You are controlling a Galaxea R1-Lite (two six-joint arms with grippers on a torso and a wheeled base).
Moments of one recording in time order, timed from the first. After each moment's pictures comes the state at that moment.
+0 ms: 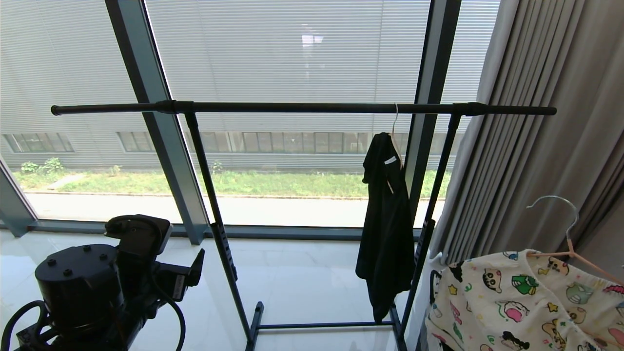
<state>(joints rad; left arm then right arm) -0.35 1.62 -0.14 -1.20 0.51 0.30 -0.07 1.04 -0.42 0.03 -0.19 -0.39</state>
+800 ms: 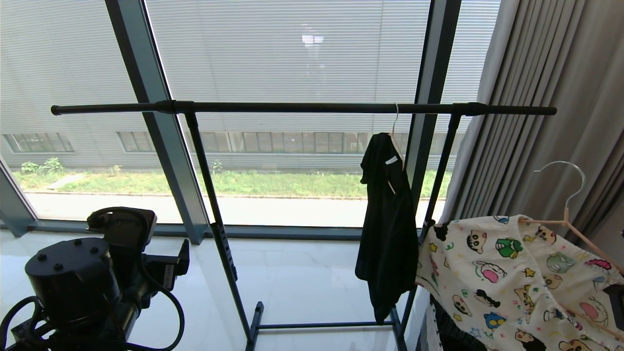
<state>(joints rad) -0.33 1.61 -0.16 -1.23 0.64 0.30 0.07 1.10 -0.48 0.00 -0.20 -0.09</state>
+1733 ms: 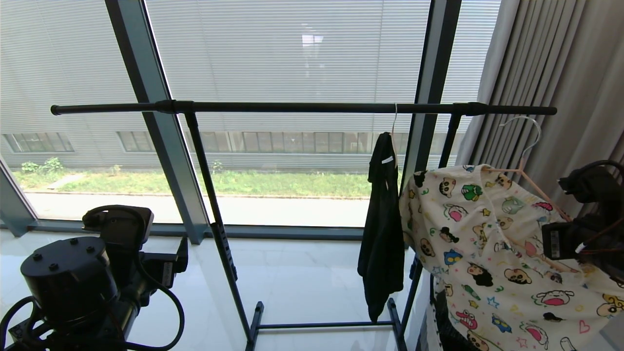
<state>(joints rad) -0.33 1.61 -0.16 -1.24 0.65 0.29 0.20 1.43 -0.56 -0.48 -0.33 -0.05</state>
